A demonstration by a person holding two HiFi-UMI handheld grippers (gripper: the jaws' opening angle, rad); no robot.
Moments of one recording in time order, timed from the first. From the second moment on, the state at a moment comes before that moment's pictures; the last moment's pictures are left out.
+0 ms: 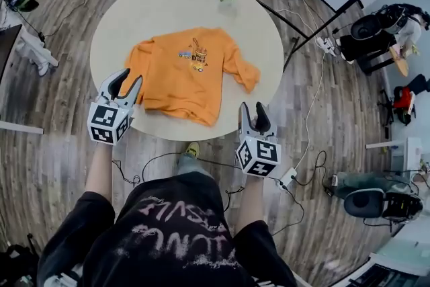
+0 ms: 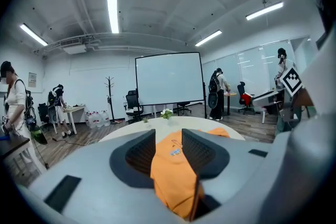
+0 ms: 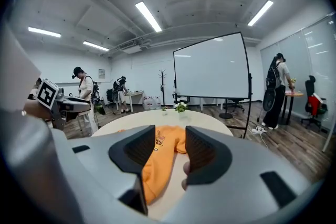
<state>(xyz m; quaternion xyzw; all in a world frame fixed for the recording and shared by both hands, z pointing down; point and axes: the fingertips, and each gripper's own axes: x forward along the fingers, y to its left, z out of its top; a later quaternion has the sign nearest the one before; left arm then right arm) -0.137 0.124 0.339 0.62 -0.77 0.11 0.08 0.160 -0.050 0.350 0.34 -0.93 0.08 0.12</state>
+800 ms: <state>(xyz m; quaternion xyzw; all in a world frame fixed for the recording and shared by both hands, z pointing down) -0.210 -0.019 0.337 0.61 -0.76 0.20 0.07 0.066 -0.205 0.367 0.25 -0.95 0.07 0.17</state>
